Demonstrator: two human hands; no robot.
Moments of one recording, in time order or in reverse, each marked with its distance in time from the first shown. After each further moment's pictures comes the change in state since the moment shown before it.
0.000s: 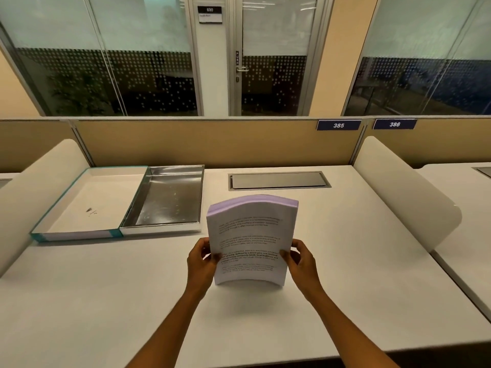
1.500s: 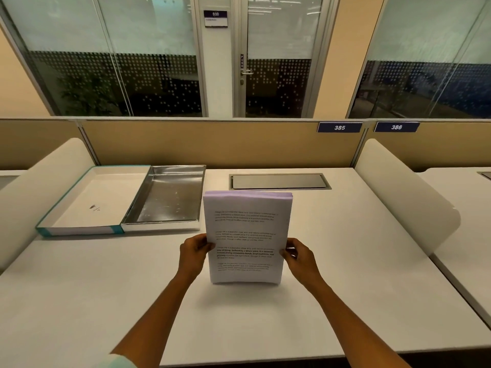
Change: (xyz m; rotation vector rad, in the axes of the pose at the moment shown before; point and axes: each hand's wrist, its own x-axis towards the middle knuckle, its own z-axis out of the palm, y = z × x) left_hand 0.016 0.012 -0.012 0.239 -0.056 -0.051; right_hand 0.014 0.000 -0.019 -0.268 -0.126 0.001
